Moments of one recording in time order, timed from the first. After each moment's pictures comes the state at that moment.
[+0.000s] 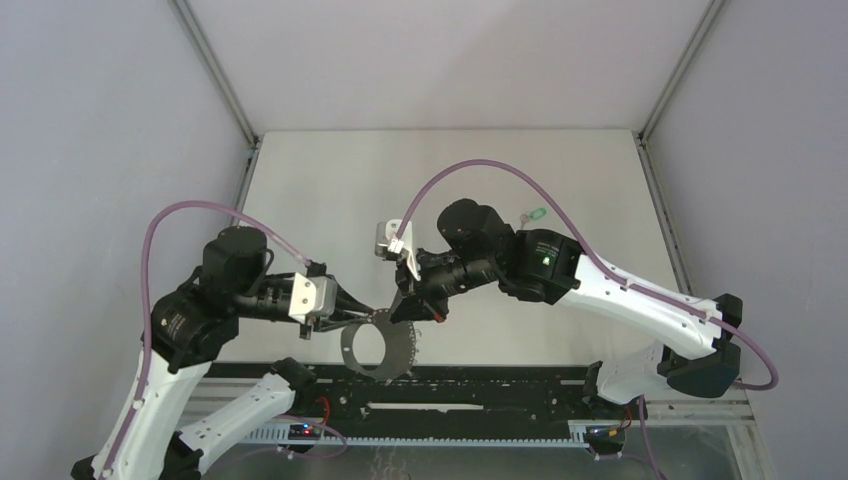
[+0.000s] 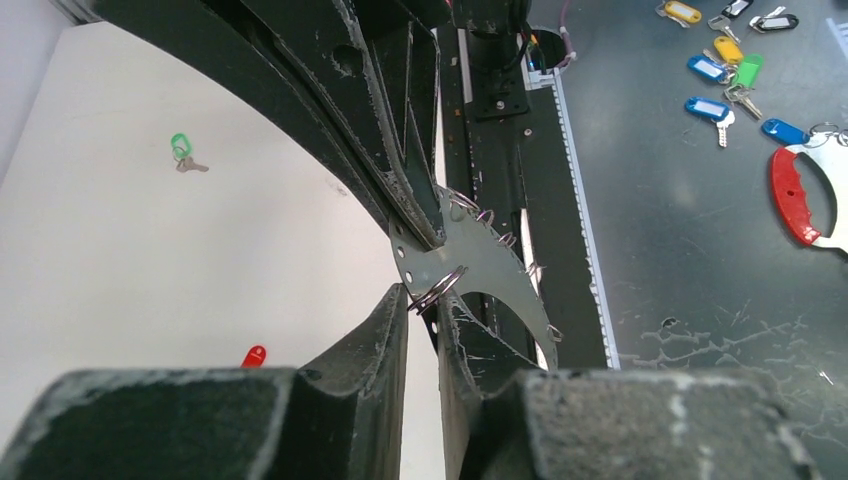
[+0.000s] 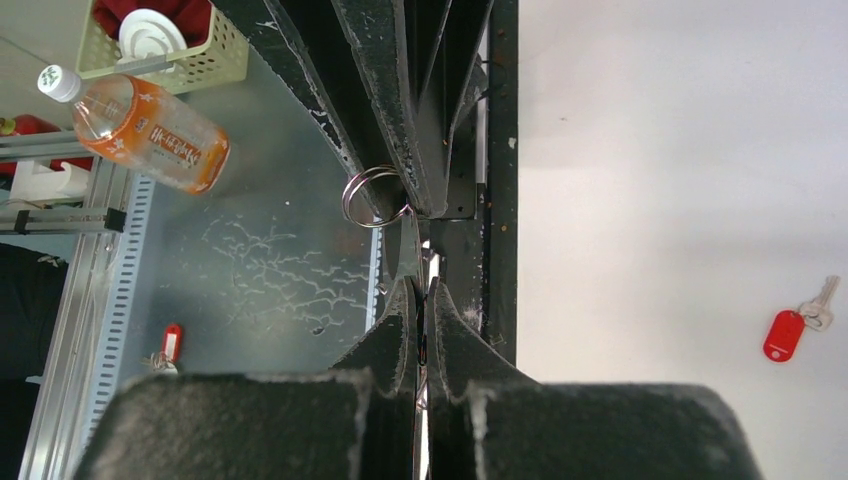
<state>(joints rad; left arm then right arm) -0.57 0.73 1.28 -1.09 0.93 0.60 1.19 1.40 1.58 -0.67 -0.48 0.01</state>
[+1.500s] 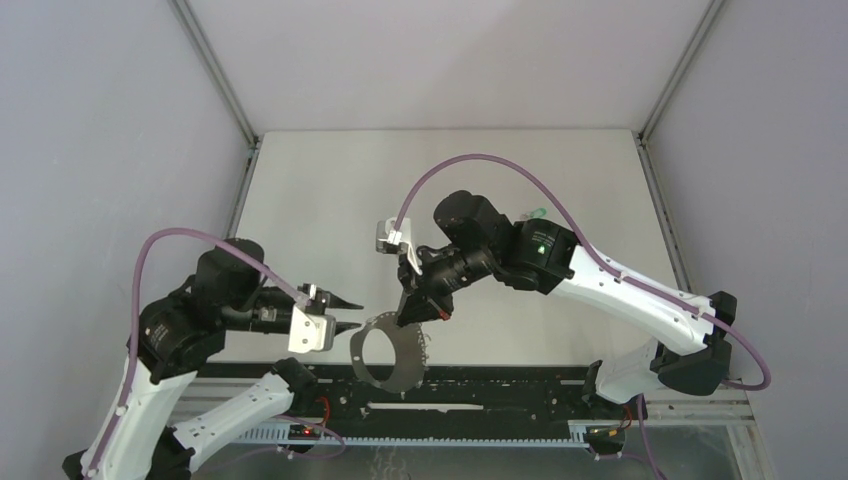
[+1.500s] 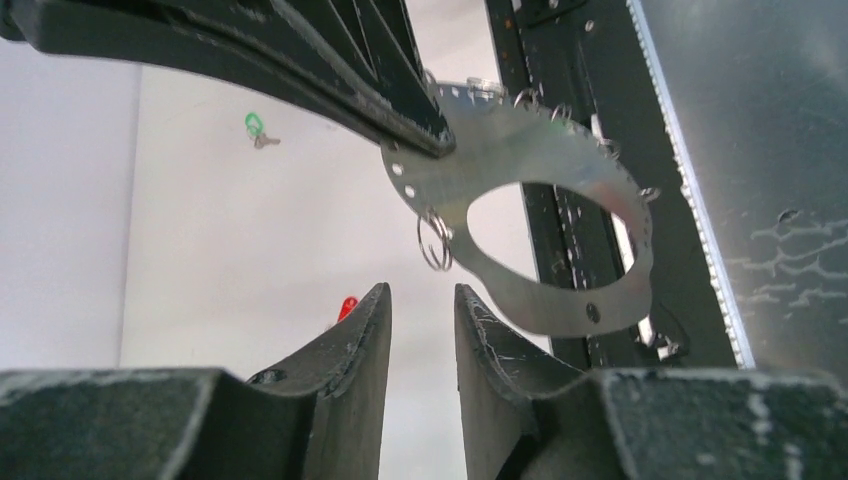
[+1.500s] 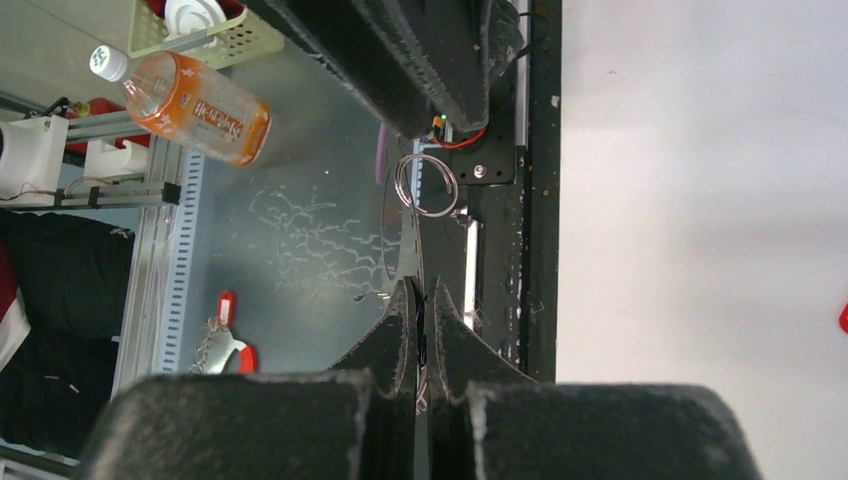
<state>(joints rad) -0.67 0.70 1.32 -1.19 0.75 0.87 1.14 1.44 1.63 -0.77 -0.59 0.04</state>
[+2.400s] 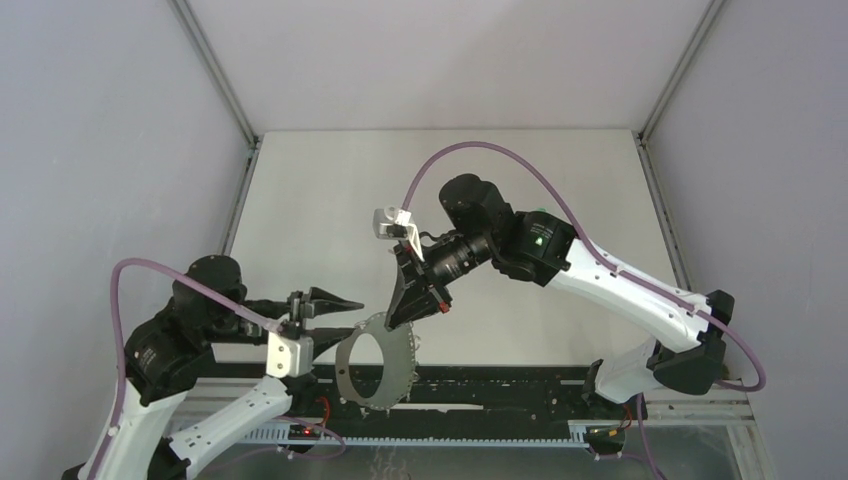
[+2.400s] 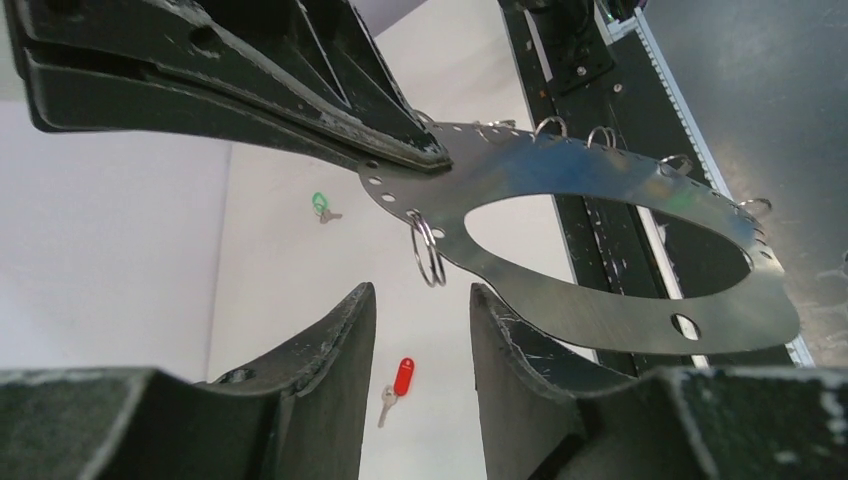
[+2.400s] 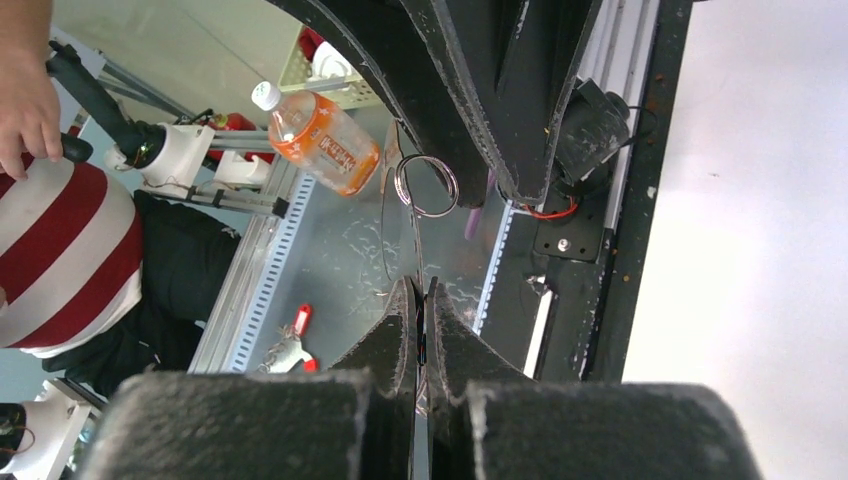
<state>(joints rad) -0.69 0.59 1.24 -1.06 0.80 0.91 1.08 1.45 1.63 -0.61 -0.88 0.11</state>
